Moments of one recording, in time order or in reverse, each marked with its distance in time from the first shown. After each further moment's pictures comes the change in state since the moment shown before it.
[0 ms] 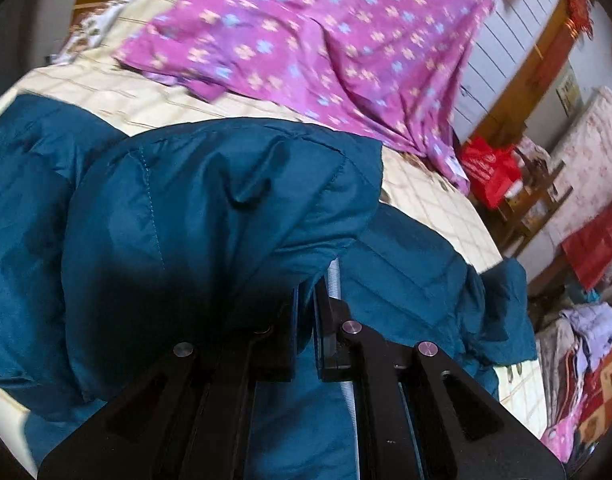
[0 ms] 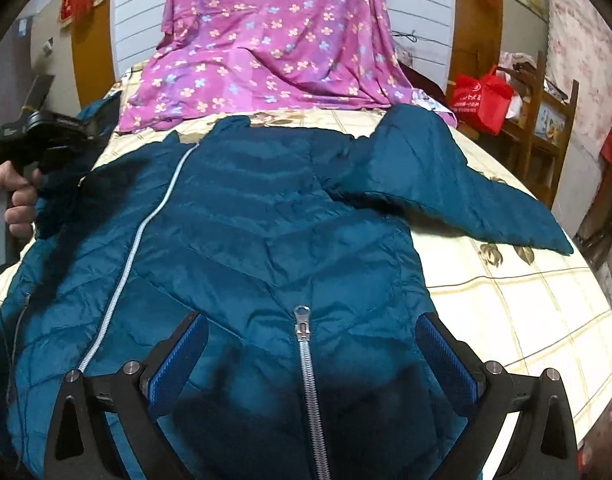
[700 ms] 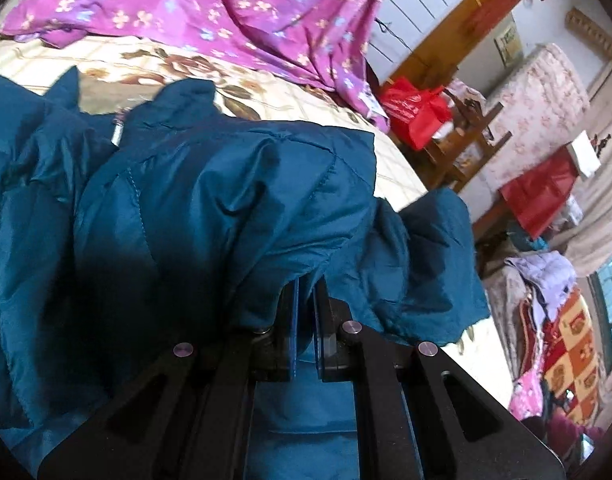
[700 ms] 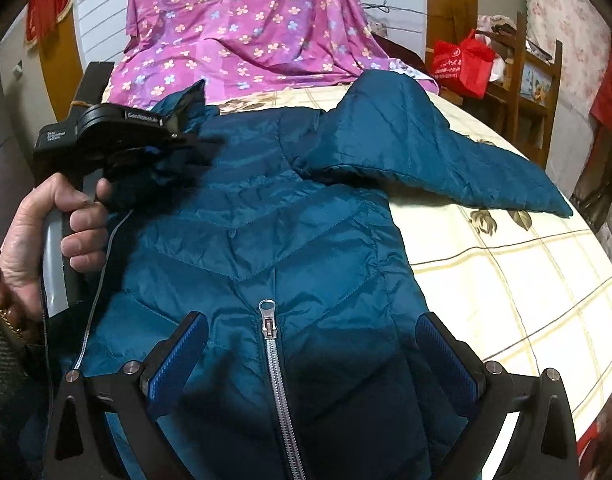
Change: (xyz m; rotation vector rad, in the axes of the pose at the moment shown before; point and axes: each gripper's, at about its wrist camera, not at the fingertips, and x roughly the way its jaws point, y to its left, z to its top) left arm 0.097 -0.109 -0.039 0.089 0.168 -0.274; right arm 0.017 -0.025 0.001 0.110 0.073 -0.009
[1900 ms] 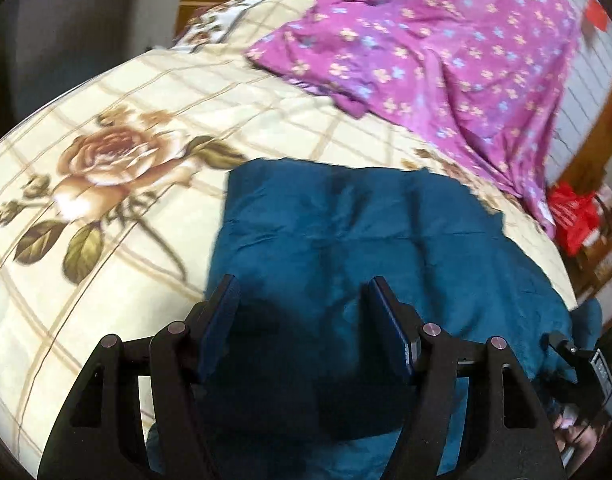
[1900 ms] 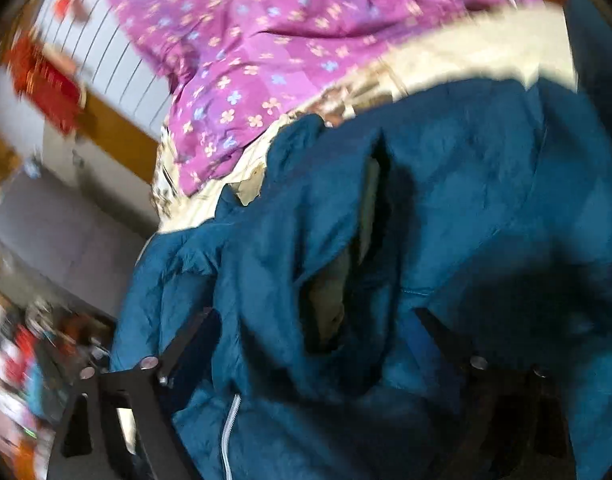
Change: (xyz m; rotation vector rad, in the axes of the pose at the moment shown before) left arm -0.195 0.195 -0.032 -0.271 -0.275 0.592; right arm 0.184 0.064 0.137 0.299 0.117 0.639
